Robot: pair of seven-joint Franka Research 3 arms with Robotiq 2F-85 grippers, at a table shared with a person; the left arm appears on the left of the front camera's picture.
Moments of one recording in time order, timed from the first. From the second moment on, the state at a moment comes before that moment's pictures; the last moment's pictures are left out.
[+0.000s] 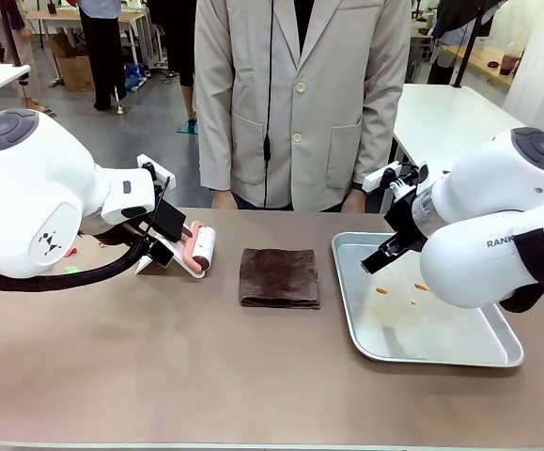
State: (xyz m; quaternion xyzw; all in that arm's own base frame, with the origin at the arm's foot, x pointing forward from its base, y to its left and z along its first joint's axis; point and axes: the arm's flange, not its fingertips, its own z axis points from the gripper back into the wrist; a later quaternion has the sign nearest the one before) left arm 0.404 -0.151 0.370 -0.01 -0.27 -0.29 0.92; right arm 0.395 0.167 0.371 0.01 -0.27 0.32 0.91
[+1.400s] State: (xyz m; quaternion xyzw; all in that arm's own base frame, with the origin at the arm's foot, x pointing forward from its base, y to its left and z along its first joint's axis) left arm 0.335 -0.094 0.511 -0.14 -0.26 -0.27 0.92; right arm 0.339 0.104 0.482 0.20 -0.13 0.18 0.95
